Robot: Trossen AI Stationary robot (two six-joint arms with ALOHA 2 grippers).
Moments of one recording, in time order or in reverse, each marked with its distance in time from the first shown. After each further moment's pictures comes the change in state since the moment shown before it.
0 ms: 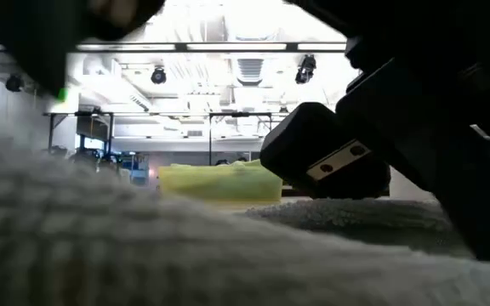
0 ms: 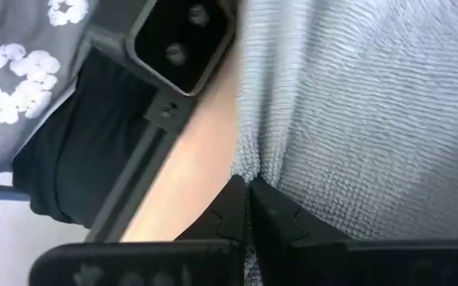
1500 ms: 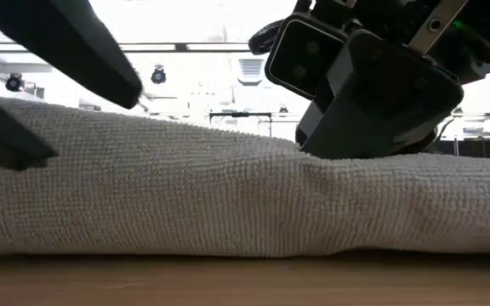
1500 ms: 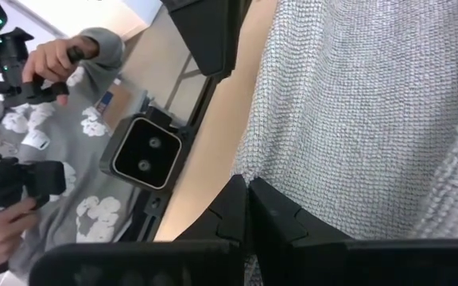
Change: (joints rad) left arm -0.109 0.132 0.018 0.083 -0.517 0.459; right arm -0.150 -0.066 -0.439 0.802 -0.088 0.375
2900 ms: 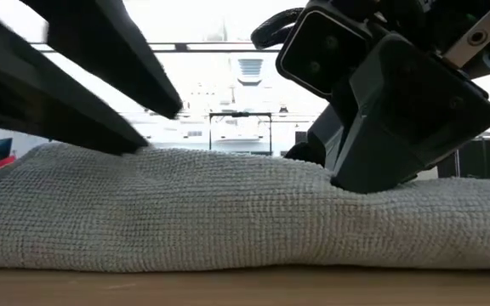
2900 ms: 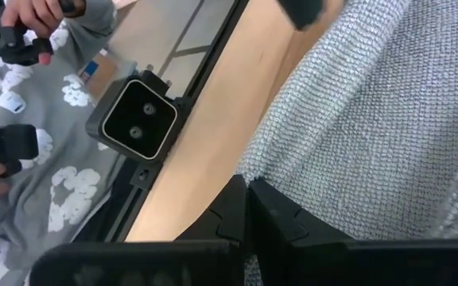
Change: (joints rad) left arm 0.056 -0.035 -0.015 -0.138 -0.067 -0.162; right arm 0.049 0.001 0.011 -0.063 0.008 -0.113
